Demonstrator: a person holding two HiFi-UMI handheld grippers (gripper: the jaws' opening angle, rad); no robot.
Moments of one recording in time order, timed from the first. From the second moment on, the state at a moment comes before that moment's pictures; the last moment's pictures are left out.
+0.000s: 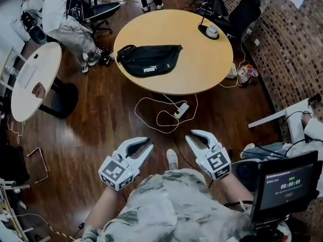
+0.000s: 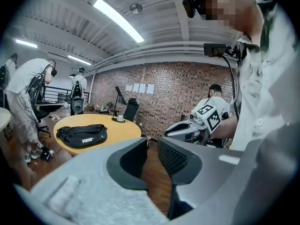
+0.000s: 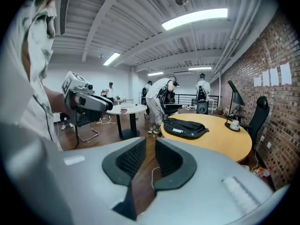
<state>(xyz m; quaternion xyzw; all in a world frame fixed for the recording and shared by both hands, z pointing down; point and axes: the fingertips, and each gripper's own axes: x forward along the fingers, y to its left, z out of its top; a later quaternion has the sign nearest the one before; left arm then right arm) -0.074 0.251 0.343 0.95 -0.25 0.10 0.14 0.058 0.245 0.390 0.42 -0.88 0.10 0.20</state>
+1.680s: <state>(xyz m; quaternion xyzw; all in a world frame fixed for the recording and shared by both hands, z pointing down) 0.042 0.507 0.348 0.96 -0.21 0.10 0.16 0.115 0.510 0.355 0.39 -0.90 0.06 0.16</state>
